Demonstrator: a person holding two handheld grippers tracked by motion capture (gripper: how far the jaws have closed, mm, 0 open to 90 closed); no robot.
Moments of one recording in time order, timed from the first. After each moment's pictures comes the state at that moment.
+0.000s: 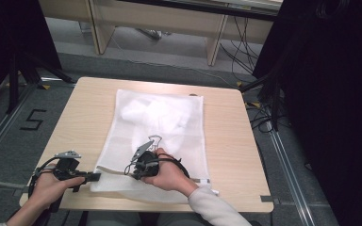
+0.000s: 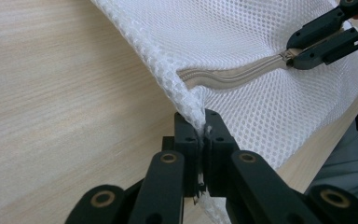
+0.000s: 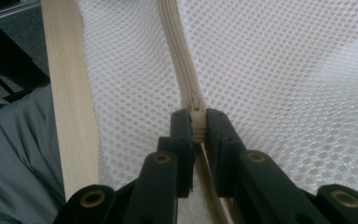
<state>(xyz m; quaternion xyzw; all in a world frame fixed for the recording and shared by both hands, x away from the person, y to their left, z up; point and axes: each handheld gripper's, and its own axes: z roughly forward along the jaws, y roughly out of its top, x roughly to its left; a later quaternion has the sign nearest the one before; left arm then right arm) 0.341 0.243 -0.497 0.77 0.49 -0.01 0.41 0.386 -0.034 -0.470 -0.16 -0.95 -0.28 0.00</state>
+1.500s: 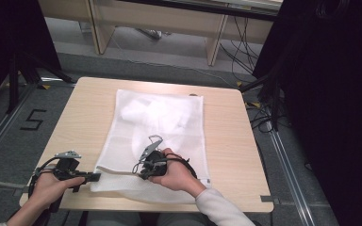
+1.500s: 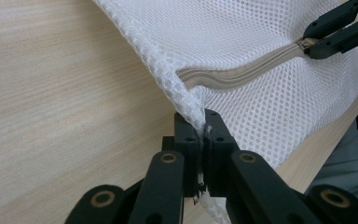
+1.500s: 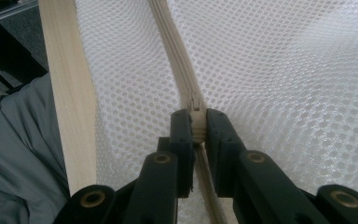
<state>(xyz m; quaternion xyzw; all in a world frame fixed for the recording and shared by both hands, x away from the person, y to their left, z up) 0.341 0.244 -0.497 0.78 0.49 -0.02 0.40 0.386 -0.056 -0.465 -0.18 -0.94 -0.27 0.01</state>
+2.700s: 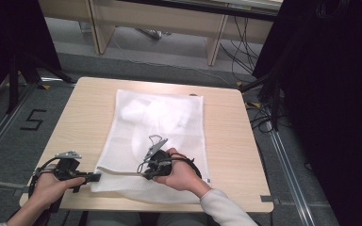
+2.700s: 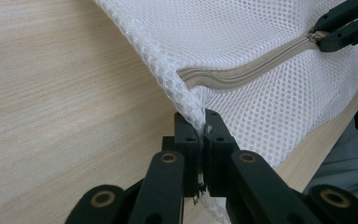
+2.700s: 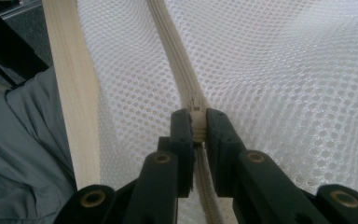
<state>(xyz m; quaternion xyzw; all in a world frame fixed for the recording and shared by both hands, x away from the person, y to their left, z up) 0.341 0.243 -0.498 0.77 0.49 -0.02 0.41 0.387 -0.069 -0.462 -0.18 -0.94 -0.28 0.01</state>
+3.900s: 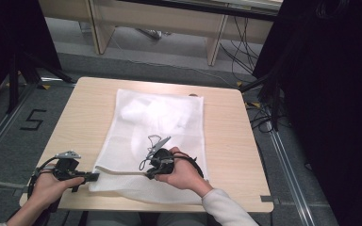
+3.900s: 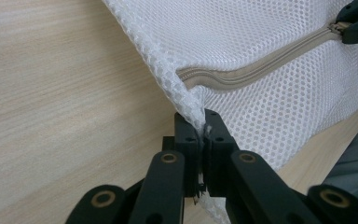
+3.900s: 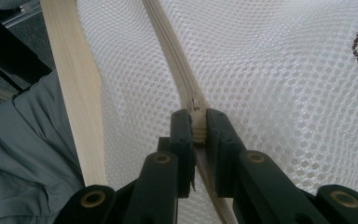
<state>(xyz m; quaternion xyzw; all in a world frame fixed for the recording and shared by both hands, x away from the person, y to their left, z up) 0.340 0.245 -0.498 0.78 0.49 0.00 0.39 0.389 -0.075 -0.457 -0.21 -0.94 -0.27 0.02</state>
